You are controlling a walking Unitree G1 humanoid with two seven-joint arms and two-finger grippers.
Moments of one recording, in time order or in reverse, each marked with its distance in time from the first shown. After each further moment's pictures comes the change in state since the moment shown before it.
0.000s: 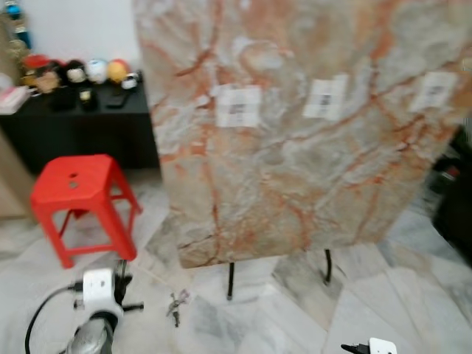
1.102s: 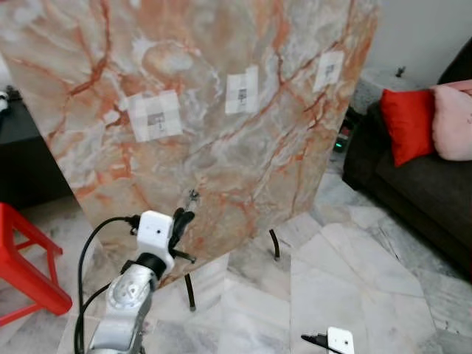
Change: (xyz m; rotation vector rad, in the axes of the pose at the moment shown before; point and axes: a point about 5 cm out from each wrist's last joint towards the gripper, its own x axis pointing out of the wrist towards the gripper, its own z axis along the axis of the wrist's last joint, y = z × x) left arm -0.004 -0.100 0.095 0.098 -0.291 -0.401; right arm 0.002 0.067 0.002 -0.021 0.002 0.074
